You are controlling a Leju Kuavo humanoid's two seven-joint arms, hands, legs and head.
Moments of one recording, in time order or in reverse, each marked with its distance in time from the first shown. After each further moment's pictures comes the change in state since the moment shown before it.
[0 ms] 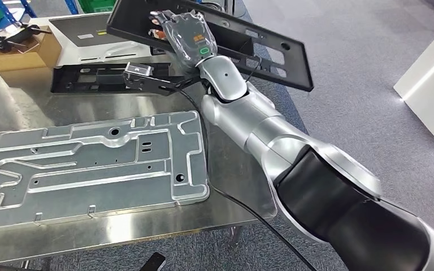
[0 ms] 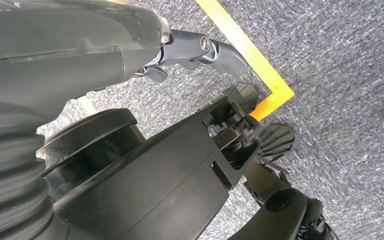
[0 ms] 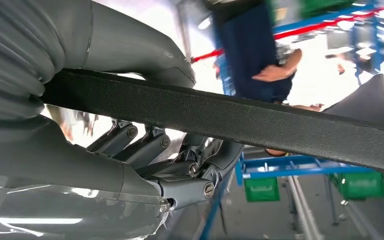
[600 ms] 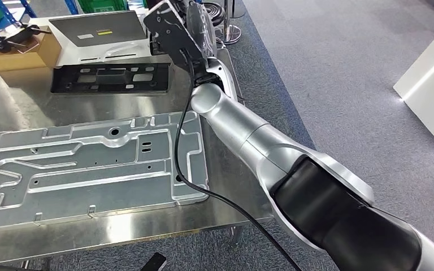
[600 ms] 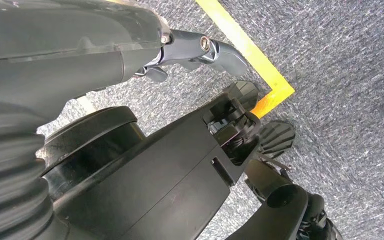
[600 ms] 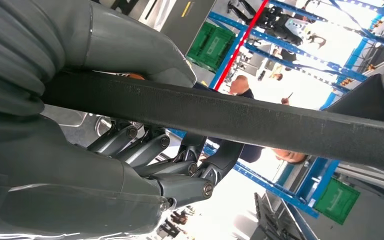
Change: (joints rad) left arm 0.001 0.000 -0.002 0.000 -0.008 -0.014 -0.002; right arm 0.054 0.012 -0.067 -0.166 -0.862 -0.049 -0.257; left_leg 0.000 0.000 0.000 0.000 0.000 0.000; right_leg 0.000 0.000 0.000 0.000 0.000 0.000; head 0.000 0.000
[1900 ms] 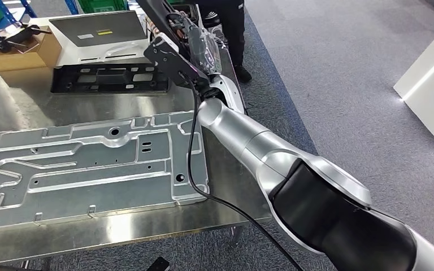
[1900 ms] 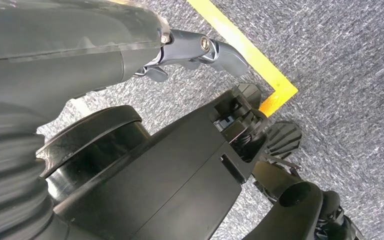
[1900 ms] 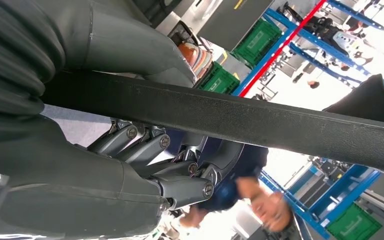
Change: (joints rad) left arm 0.020 0.000 -0.049 0.000 -0.021 0.020 -0.020; right arm 0.018 0.001 0.097 0.134 0.085 0.006 0.021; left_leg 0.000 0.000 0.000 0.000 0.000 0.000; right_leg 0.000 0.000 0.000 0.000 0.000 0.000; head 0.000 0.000
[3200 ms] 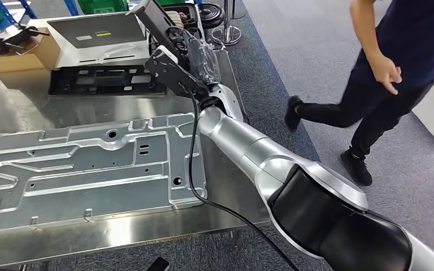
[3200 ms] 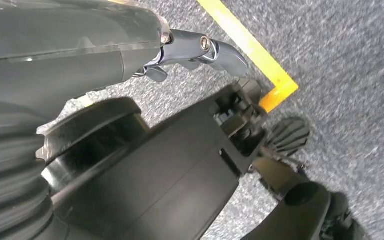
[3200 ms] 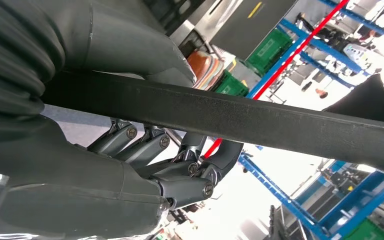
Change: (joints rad) left arm 0.001 -0.008 0.005 0.000 0.030 -0.004 0.032; right arm 0.032 0.006 0.029 0.008 -0.010 -0.001 0.005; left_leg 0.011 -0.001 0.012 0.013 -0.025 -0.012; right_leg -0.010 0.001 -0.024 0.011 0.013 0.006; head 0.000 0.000
